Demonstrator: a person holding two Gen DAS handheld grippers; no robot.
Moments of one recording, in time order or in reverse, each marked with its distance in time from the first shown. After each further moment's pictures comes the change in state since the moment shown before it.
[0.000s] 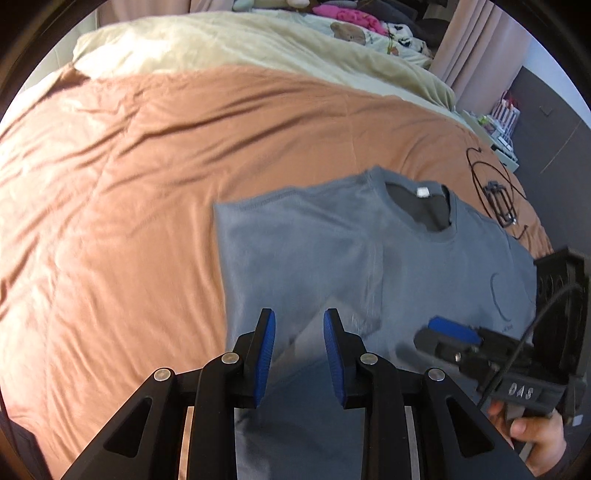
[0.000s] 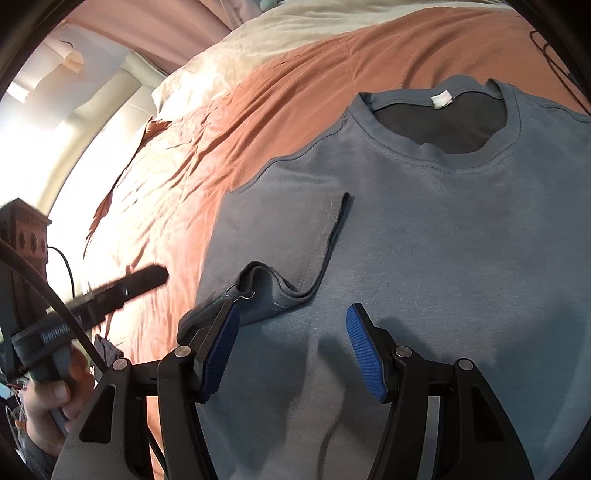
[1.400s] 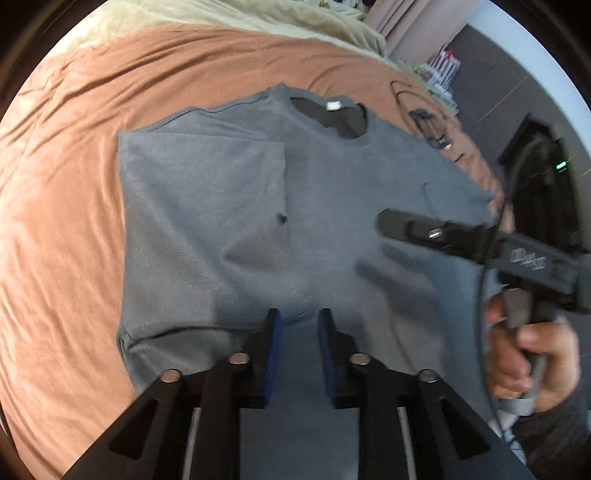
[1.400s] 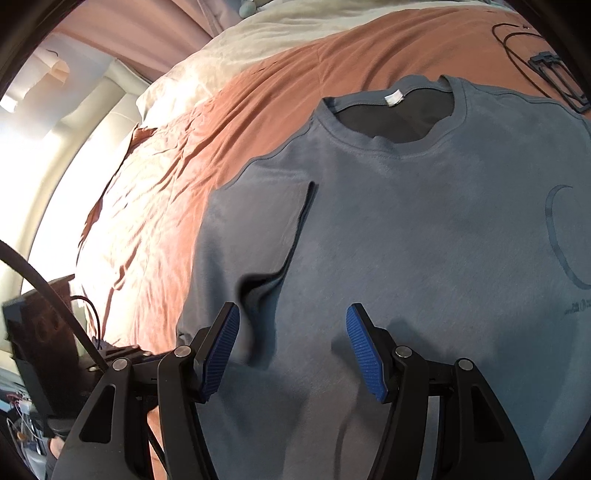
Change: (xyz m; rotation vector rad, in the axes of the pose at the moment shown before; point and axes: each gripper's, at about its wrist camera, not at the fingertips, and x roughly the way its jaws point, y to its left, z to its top) left arm 0.003 -0.039 -0.068 0.125 0.149 -0.235; right arm -0.057 -0.003 -0.025 0.041 0.002 -0.057
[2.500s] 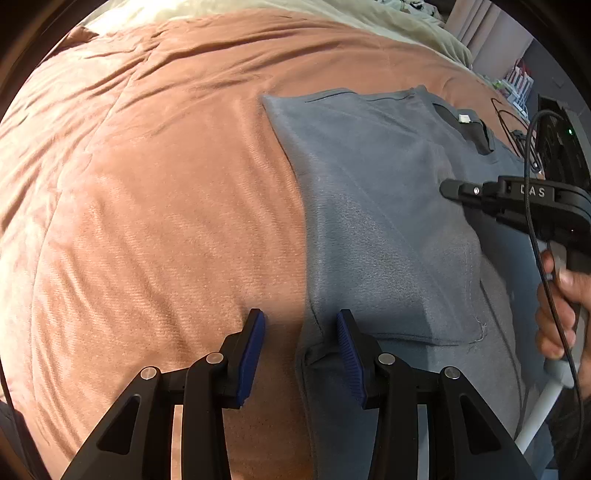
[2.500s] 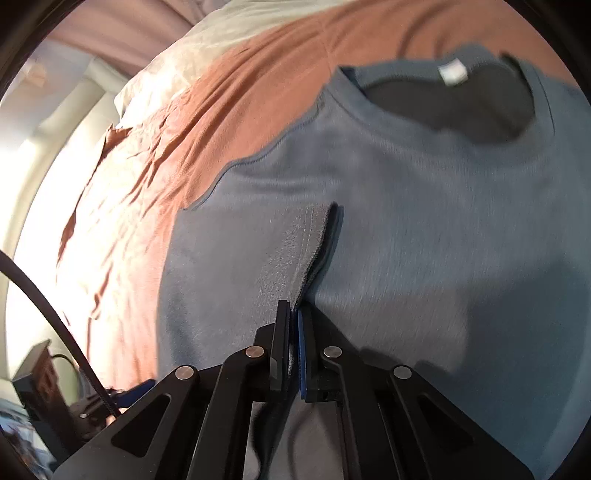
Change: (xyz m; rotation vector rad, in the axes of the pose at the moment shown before) left arm 0.015 0.100 -0.011 -0.121 -0.016 0.295; right arm 0.115 0.014 0.056 0.003 -0.001 -0.062
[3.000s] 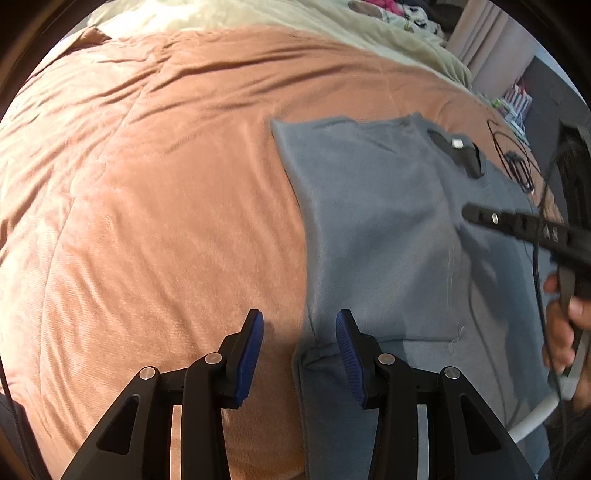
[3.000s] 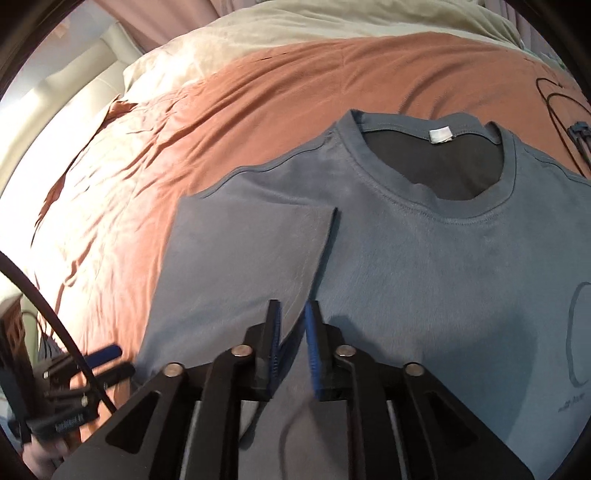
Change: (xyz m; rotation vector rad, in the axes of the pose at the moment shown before) left arm -0.028 0.007 0.002 -0.046 -0.061 -0.020; right arm -0.039 0.038 -0.018 -0.146 -0.001 -0.109
